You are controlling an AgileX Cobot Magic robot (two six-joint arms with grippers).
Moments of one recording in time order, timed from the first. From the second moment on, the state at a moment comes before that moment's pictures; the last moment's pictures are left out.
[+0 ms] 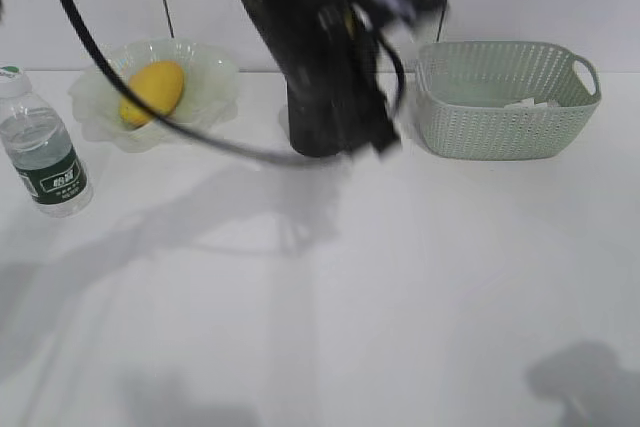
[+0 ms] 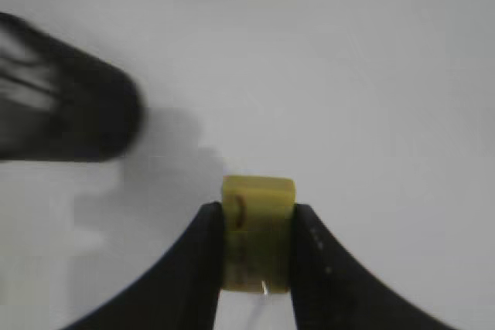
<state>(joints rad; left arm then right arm) -0.85 1.96 -1.64 0.14 0.85 0.12 0.55 0.30 -0.51 -0.12 1.06 0.09</state>
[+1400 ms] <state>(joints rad) -0.55 2.22 -1.78 -0.07 0.35 0.04 0.55 0.30 -0.51 -0.12 1.06 0.09</state>
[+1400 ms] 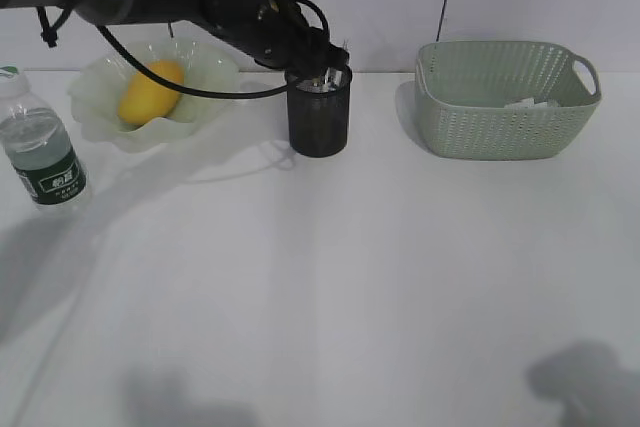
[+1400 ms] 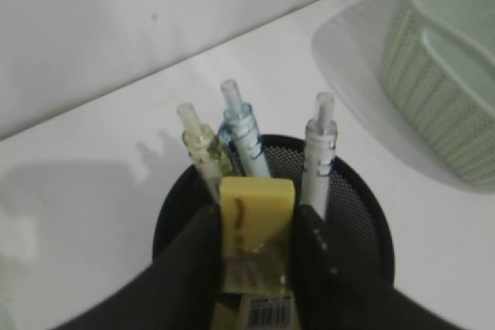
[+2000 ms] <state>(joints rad) -0.55 2.10 -1.78 -0.07 0.43 0.04 0.55 0.30 -0.51 -0.12 1.06 0.09</state>
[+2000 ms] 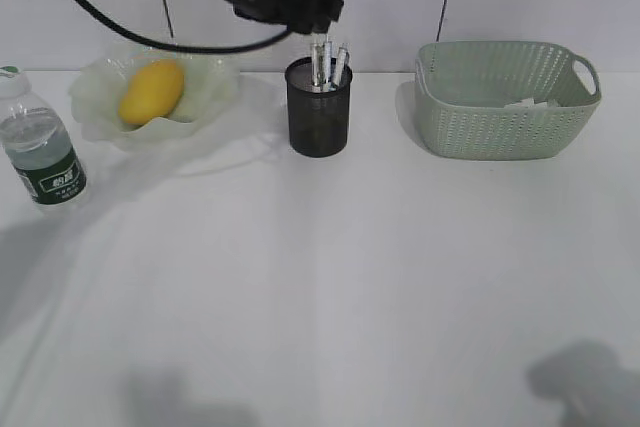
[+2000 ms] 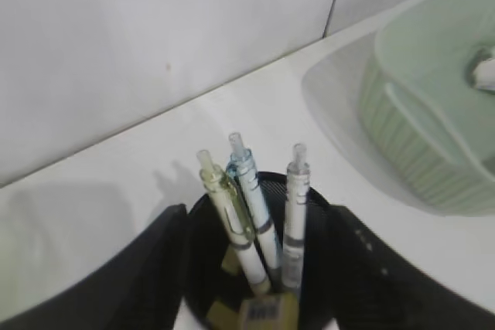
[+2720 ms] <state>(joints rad) -0.55 1.66 -1.76 0.04 1.21 0.02 0.55 0.30 -0.51 -0.12 1.06 0.09</state>
